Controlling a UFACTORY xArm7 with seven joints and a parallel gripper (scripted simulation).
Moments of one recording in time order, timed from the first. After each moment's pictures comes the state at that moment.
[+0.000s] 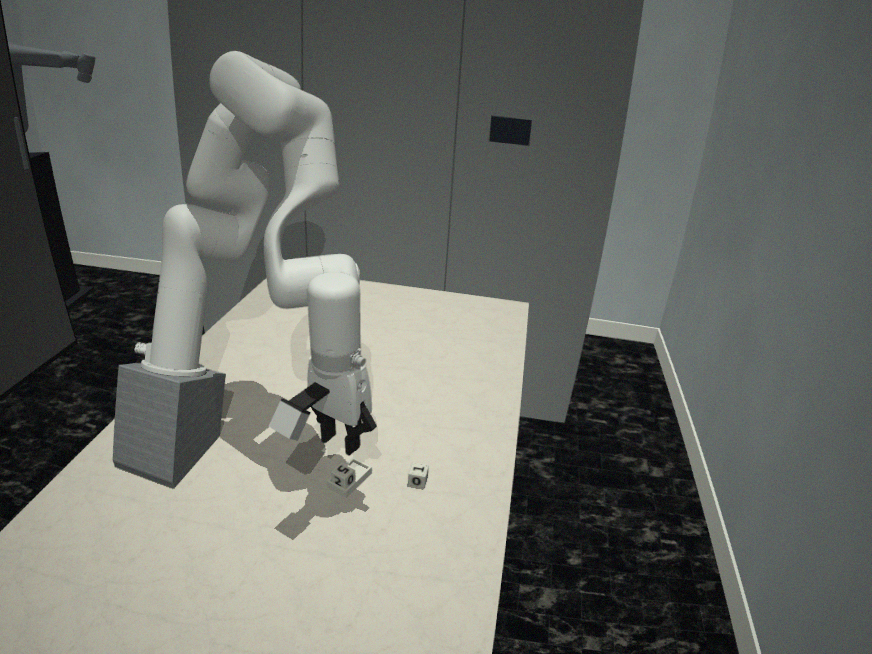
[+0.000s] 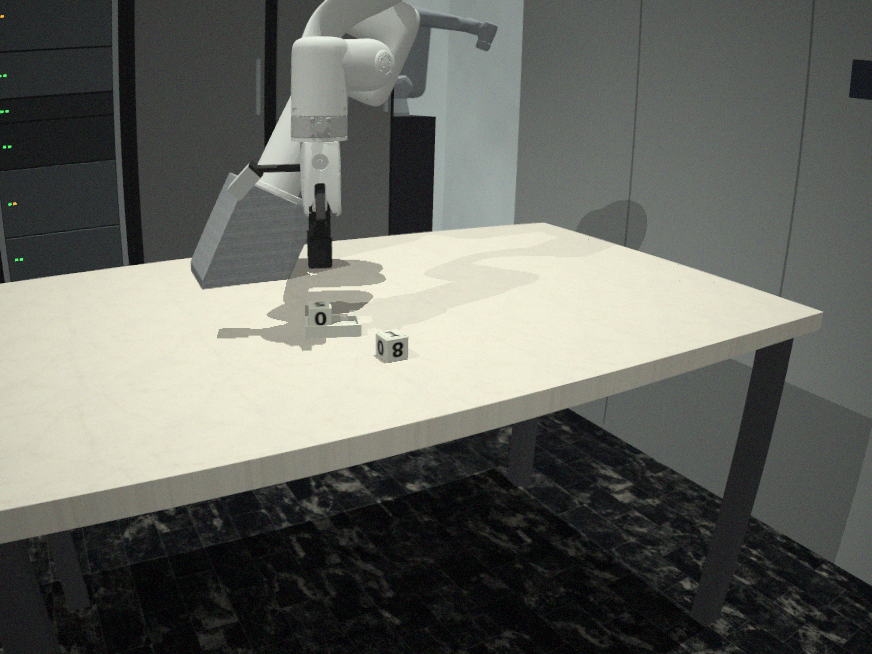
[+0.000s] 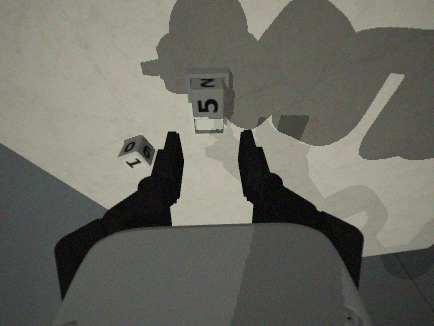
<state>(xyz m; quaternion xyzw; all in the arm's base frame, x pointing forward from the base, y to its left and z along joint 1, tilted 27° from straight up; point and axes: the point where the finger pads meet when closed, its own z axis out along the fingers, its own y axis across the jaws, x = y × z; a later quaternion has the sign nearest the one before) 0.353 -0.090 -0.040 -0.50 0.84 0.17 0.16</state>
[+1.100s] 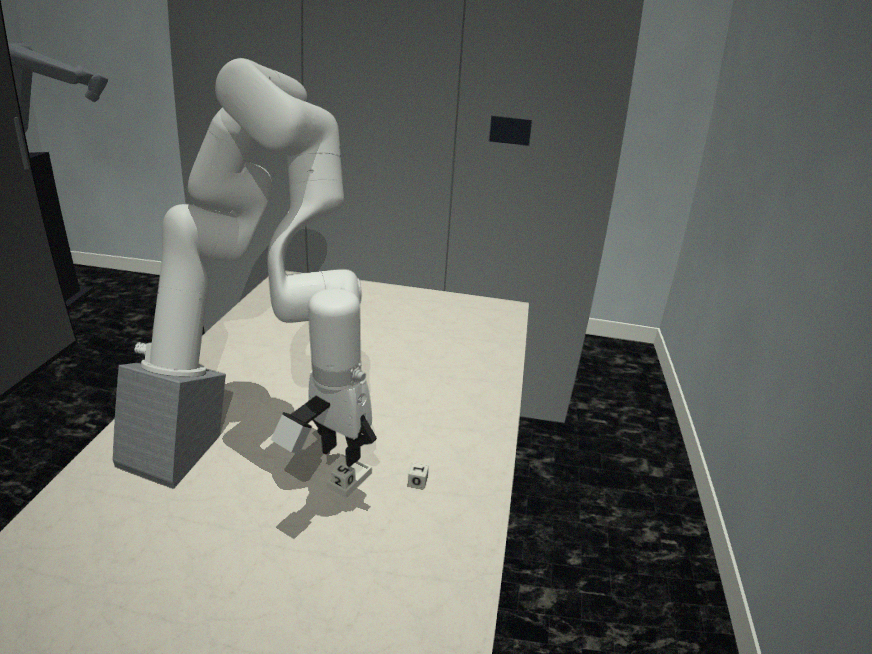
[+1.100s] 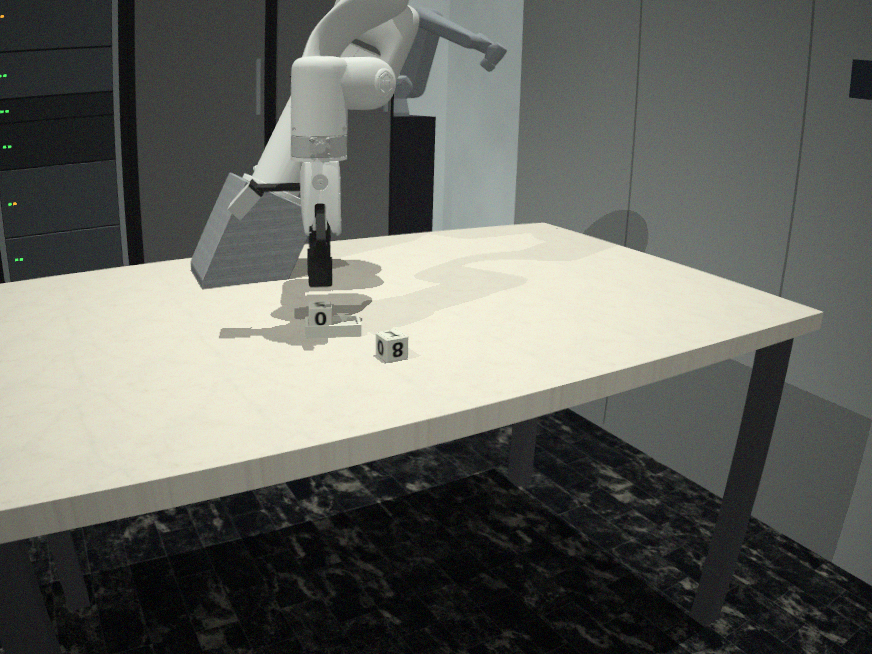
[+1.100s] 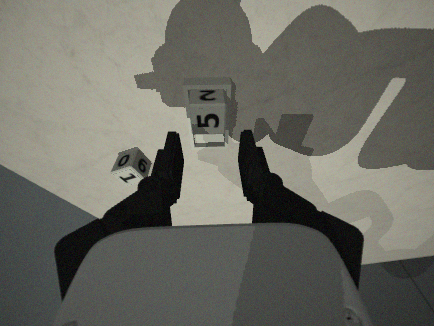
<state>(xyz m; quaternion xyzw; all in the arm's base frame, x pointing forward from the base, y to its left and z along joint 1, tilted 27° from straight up) 0.355 -0.078 -0.063 -0.50 0.84 0.17 0.16</state>
